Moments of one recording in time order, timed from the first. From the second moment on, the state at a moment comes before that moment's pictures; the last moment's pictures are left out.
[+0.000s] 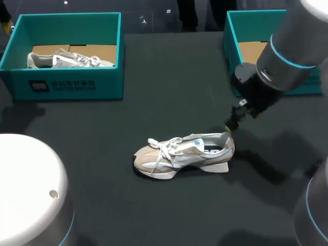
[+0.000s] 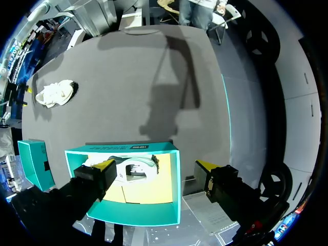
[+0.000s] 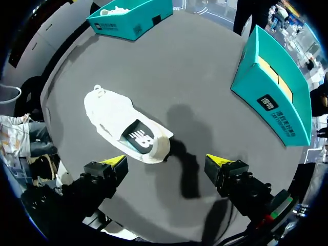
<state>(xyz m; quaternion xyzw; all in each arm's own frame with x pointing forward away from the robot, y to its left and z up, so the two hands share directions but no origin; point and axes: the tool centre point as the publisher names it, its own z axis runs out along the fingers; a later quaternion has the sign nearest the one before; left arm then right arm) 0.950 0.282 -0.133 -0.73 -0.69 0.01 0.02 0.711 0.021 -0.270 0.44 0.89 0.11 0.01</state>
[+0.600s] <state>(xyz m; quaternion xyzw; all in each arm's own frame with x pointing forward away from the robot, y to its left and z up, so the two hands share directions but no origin) 0.950 0.282 -0.133 -0.73 -0.69 0.01 0.02 0.702 -0.032 -0.289 0.22 0.95 0.22 -0.04</state>
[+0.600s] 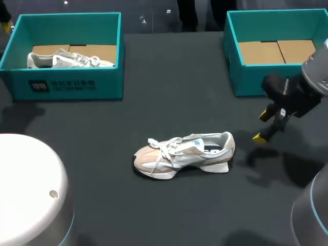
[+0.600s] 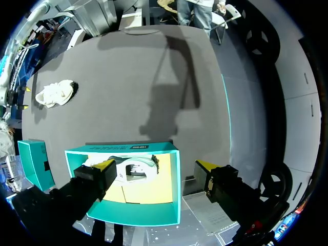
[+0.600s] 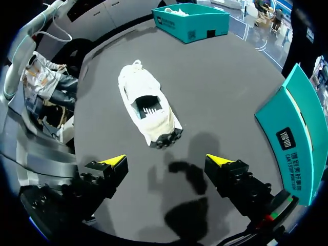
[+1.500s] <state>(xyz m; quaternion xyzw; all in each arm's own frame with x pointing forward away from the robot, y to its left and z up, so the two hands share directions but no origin) 0.950 0.282 -0.133 -0.73 -0.69 0.01 0.02 0.700 -0.075 -0.360 0.13 0.87 0.47 0.03</state>
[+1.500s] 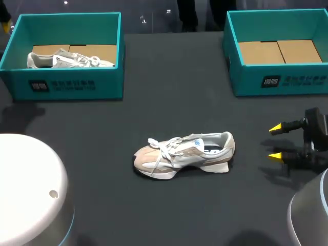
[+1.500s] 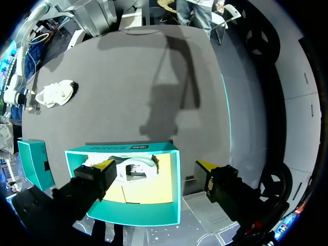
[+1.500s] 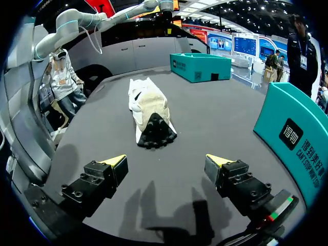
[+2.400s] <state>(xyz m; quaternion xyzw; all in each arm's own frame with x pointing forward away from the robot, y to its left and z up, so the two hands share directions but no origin) 0.950 0.282 -0.133 -0.73 -0.69 0.01 0.02 0.707 -0.059 -0.383 0.13 0.83 0.54 0.02</state>
